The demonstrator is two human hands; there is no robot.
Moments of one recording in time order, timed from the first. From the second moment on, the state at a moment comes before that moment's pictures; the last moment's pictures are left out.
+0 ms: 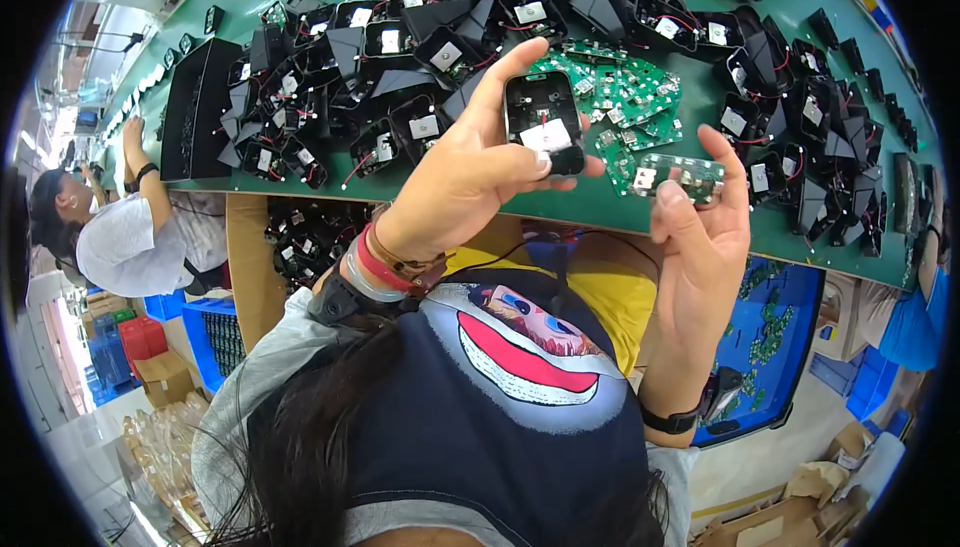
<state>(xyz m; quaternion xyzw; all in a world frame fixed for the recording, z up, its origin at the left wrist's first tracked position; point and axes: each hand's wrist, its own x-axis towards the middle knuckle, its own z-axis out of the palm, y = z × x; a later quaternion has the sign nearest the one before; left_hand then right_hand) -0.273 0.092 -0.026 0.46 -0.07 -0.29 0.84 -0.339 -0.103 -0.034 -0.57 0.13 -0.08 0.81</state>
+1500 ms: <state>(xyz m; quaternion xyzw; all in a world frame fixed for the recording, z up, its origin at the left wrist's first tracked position) -0.286 0.078 -0.040 0.66 -0.28 -0.07 0.69 -0.344 -0.056 -0.014 -0.60 0.10 -0.12 0.78</state>
